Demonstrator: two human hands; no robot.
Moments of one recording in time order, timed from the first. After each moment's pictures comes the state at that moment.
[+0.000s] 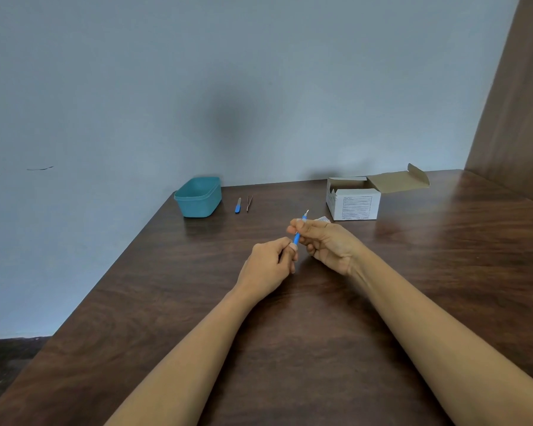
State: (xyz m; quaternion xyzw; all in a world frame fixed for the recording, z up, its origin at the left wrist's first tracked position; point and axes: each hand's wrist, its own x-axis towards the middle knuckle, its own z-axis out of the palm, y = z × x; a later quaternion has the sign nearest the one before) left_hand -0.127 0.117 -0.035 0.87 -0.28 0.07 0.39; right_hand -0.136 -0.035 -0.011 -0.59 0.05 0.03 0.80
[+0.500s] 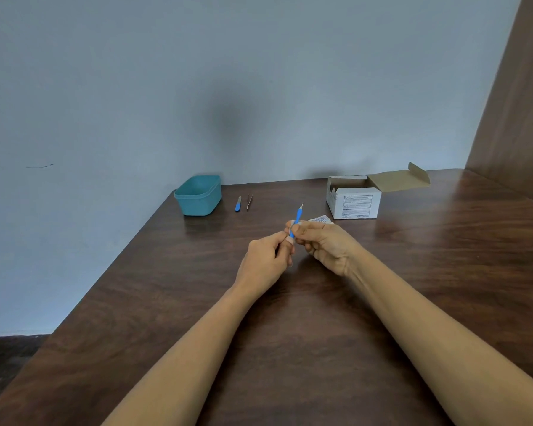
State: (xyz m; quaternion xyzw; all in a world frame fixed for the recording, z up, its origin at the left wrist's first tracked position) left_hand -0.125 0.119 -0.035 0.86 -0.26 0.10 0.42; right_hand -0.130 -0.032 -0.019 -0.61 0.04 0.03 0.79
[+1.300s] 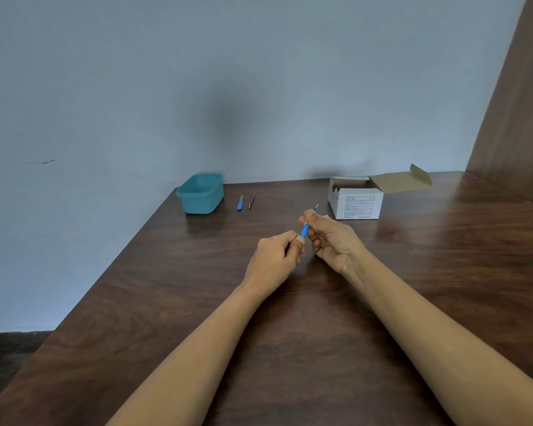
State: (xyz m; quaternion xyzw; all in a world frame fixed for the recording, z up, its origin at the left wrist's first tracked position) left_hand -0.127 0.110 -0.036 0.85 -0.27 0.10 0.43; right_hand -0.133 -0.029 -0.014 -0.52 0.12 -0.05 0.85
